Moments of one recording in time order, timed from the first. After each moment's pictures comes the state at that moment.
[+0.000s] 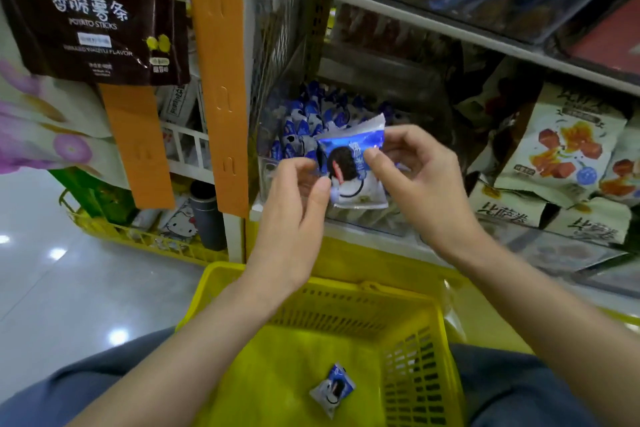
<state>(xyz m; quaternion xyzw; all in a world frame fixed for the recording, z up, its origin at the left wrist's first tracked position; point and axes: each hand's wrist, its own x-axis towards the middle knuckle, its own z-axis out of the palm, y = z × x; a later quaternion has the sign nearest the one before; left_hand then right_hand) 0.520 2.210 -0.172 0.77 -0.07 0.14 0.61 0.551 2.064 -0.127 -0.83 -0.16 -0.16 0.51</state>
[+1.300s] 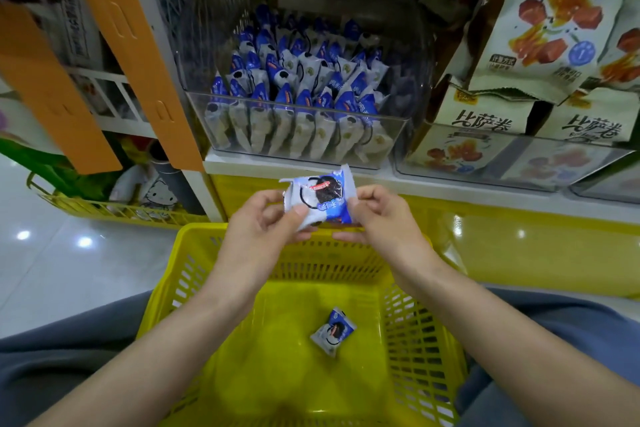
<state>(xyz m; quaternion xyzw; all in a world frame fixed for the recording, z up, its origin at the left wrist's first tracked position) 0.485 2.179 -0.238 0.66 0.06 -0.07 0.74 0.497 2.034 -0.232 -0.70 0.13 0.08 0.70</state>
